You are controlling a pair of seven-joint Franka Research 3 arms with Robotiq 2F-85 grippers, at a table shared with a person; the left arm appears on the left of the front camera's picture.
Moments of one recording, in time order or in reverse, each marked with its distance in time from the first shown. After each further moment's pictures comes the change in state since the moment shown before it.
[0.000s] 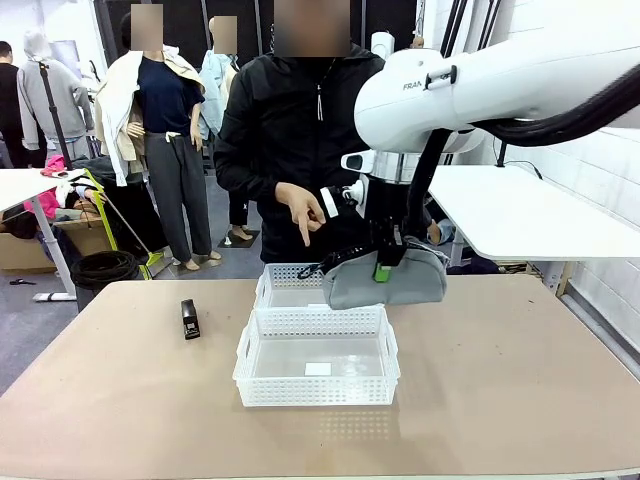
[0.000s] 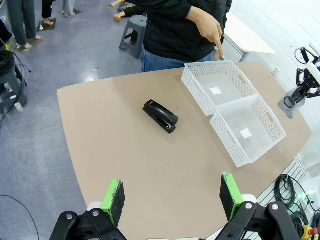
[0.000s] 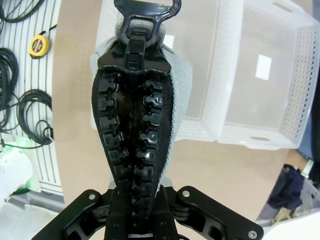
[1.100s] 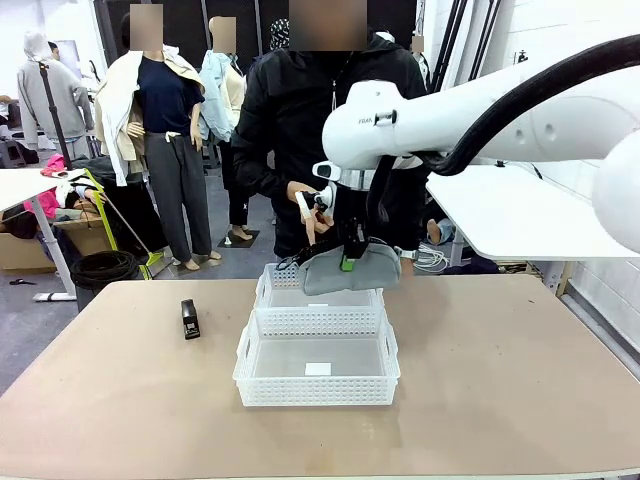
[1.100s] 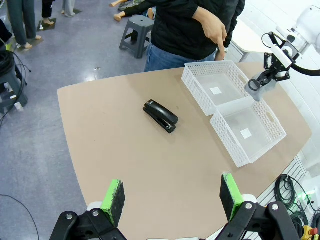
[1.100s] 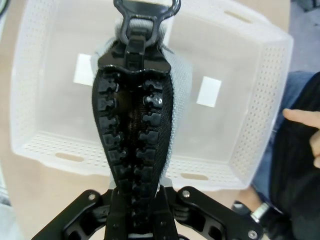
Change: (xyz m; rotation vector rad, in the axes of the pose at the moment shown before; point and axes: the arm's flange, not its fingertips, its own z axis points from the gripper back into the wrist) left arm 0.000 0.000 0.000 0.000 0.001 0.000; right arm 0.029 -0.119 -0.042 -0.060 -0.013 0.096
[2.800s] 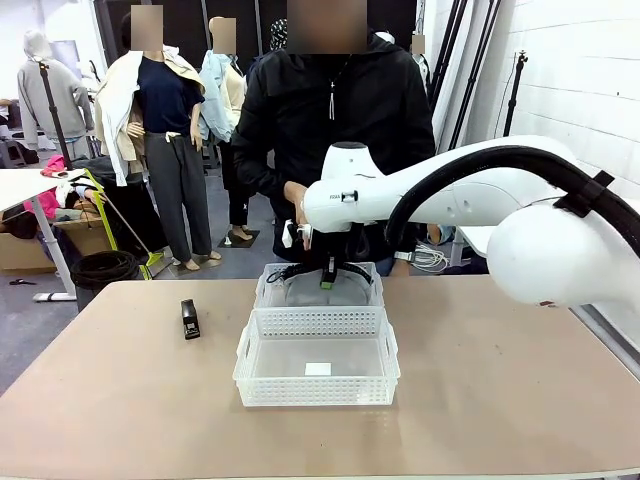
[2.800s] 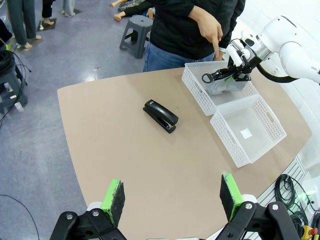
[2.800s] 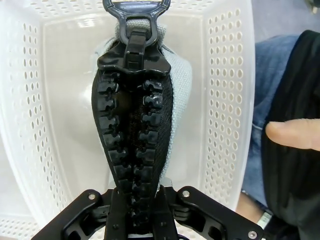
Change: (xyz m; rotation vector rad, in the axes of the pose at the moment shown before) left arm 0.000 0.000 0.000 0.000 0.000 0.000; right arm 0.005 -0.085 -0.111 -0.156 -0.005 -0.238
